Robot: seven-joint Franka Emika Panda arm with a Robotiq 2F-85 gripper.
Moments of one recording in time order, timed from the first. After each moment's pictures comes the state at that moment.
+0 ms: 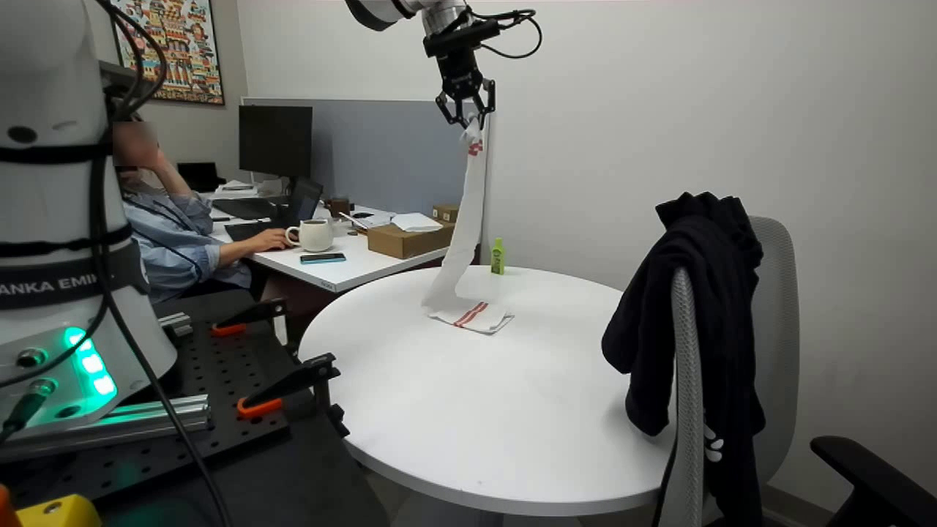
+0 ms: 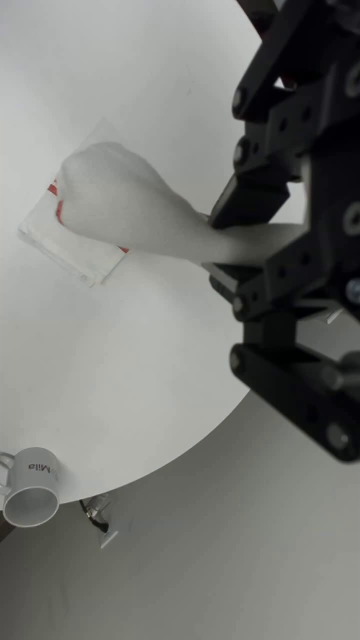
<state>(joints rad) 0.16 0.14 0.15 -1.95 -0.40 2.31 -0.46</state>
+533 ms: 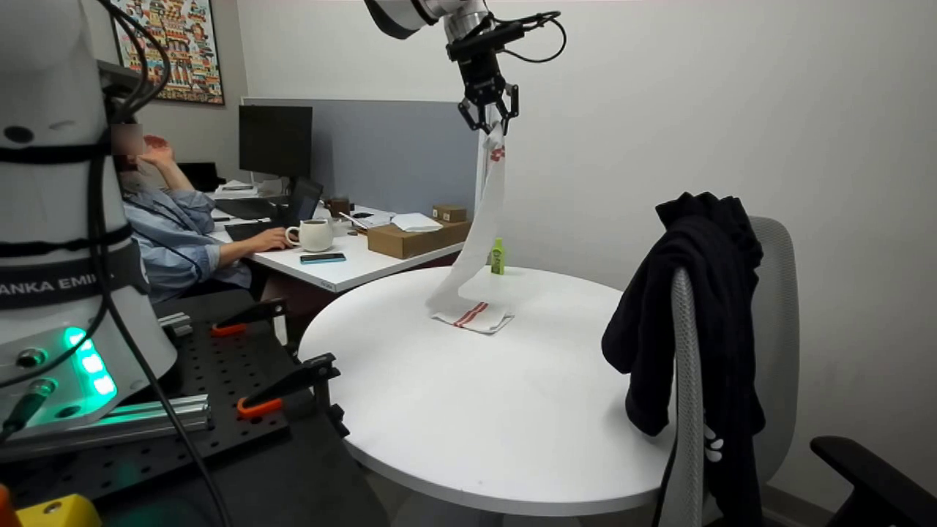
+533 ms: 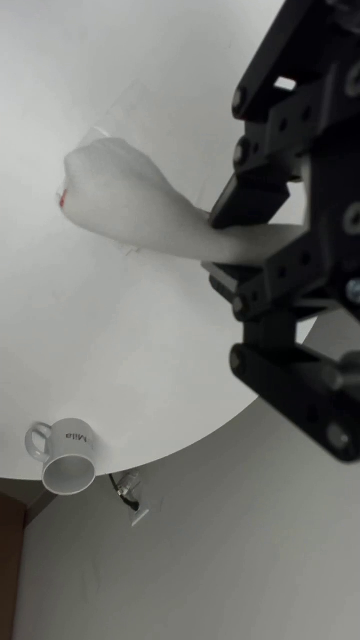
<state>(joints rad) 0.13 0.20 0.11 -1.89 -0.46 2.28 -0.48</state>
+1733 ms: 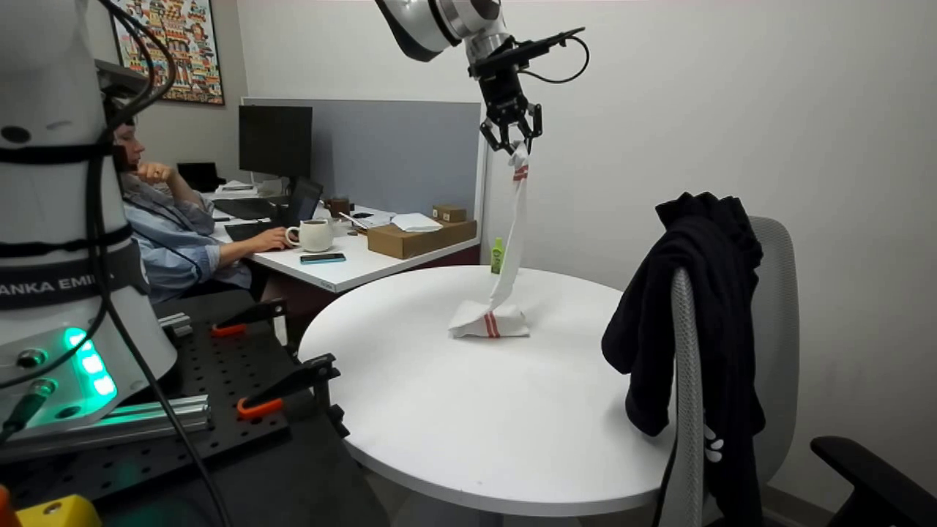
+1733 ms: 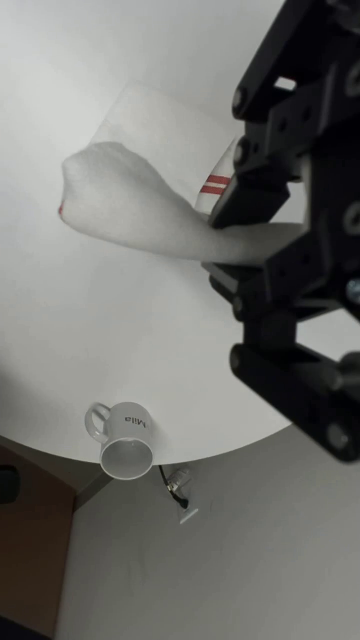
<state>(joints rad) 0.11 0.31 0.07 -1.82 -0.56 2.22 -0.50</state>
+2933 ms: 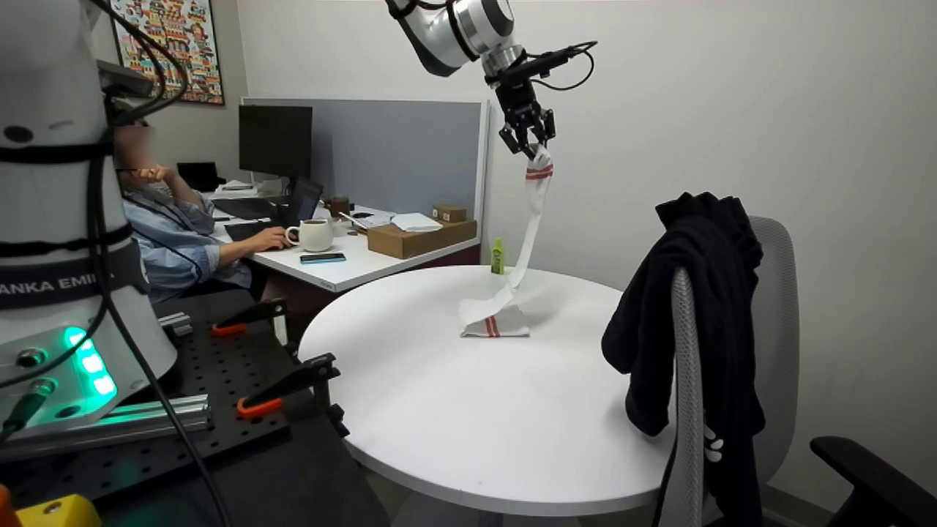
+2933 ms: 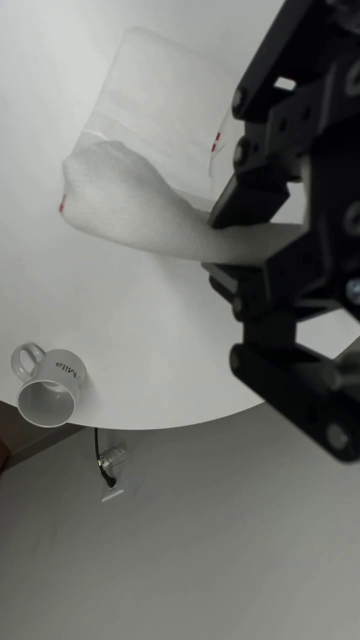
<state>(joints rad) 0.13 0.51 0.08 -1.55 -0.60 2.22 -0.72</state>
